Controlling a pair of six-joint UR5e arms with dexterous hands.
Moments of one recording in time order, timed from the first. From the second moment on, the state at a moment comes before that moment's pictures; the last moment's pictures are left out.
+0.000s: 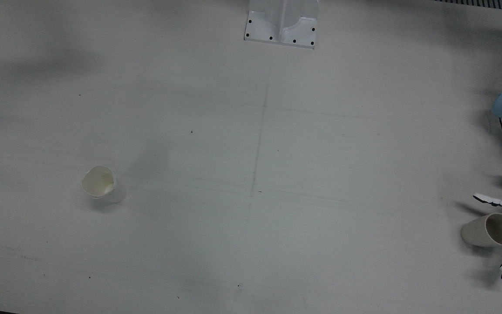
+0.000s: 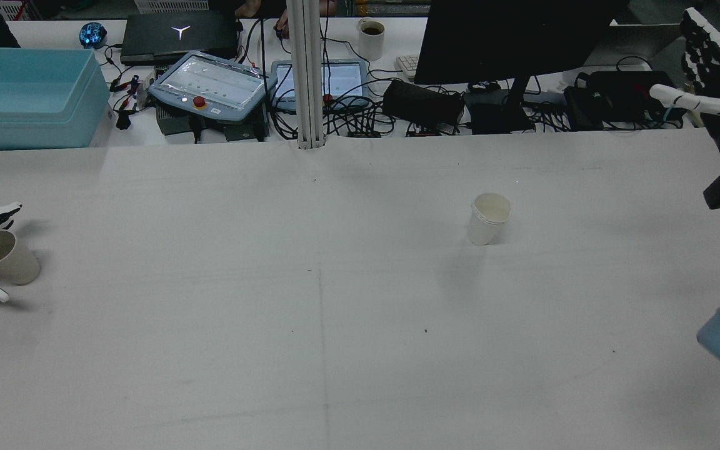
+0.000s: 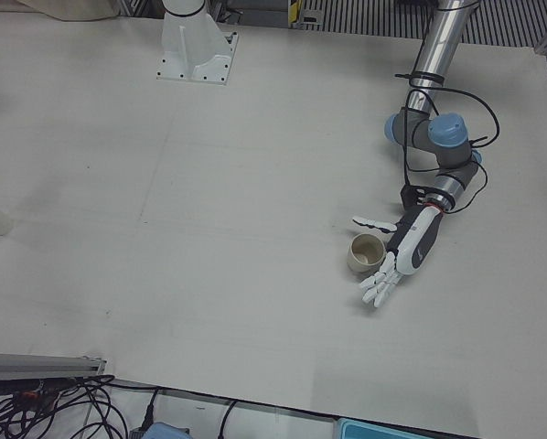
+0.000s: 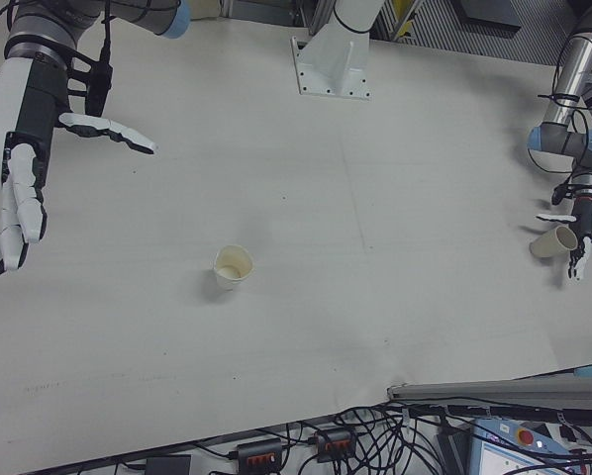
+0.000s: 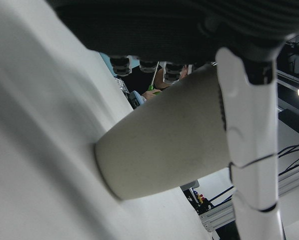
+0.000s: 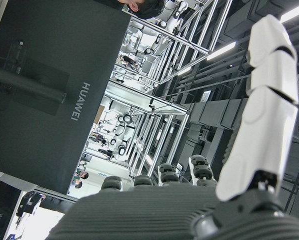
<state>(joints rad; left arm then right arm) -0.93 -1.62 -1.19 -0.65 1.35 0.64 1.11 -1.55 1.98 -3.39 -1.00 -0.43</state>
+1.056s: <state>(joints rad) -0.91 -1.65 -1.18 -0.61 1.35 0.62 1.11 -1.54 1.98 -3.38 -1.00 -0.43</state>
